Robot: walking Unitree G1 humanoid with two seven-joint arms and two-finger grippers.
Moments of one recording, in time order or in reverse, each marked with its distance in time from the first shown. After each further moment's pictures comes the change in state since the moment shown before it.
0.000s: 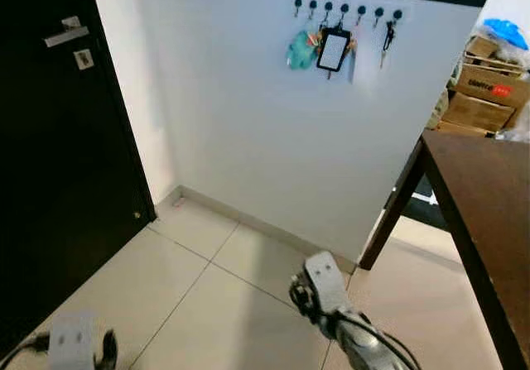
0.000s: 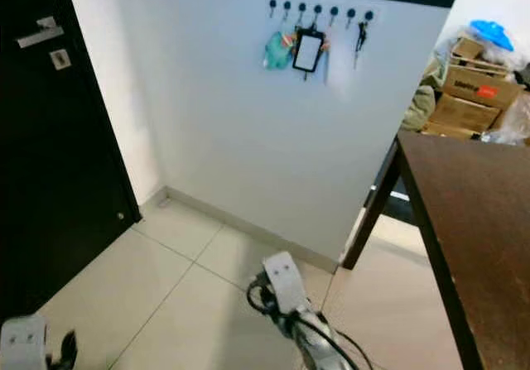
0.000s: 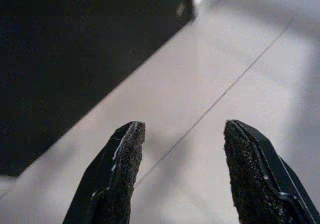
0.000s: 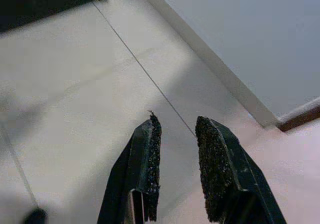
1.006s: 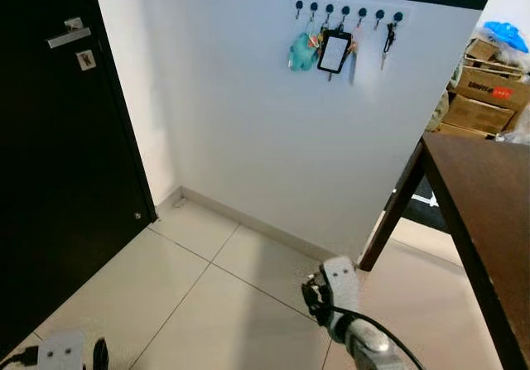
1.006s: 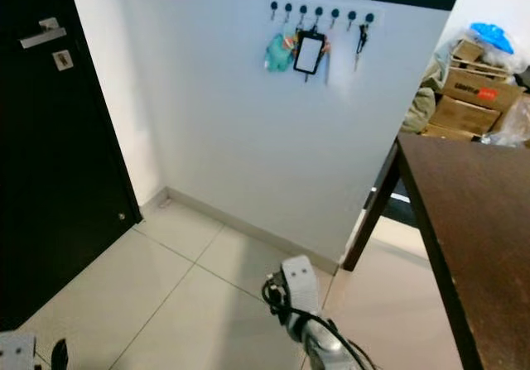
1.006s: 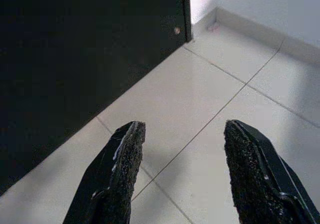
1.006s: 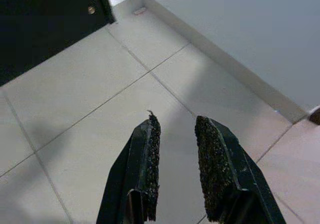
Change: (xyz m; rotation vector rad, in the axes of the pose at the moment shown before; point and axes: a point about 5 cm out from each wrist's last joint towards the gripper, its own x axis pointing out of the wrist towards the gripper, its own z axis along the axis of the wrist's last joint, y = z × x) left arm 0.016 -0.005 0.026 -0.111 -0.108 -0.049; right arm 0.008 0.008 0.010 0.201 -0.049 0.049
